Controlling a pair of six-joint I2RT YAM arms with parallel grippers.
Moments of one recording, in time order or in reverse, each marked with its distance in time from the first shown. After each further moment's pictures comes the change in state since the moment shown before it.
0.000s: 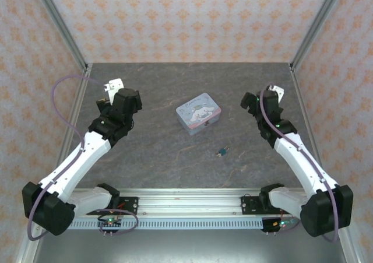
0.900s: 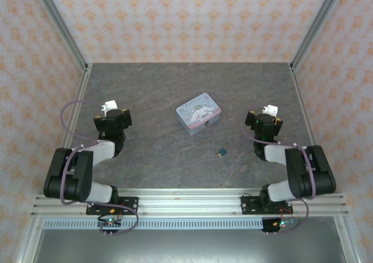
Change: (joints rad) left arm 0.326 0.310 -0.513 0.913 0.307 0.235; right arm -0.134 0.368 -0.472 0.986 -0.041 -0.321
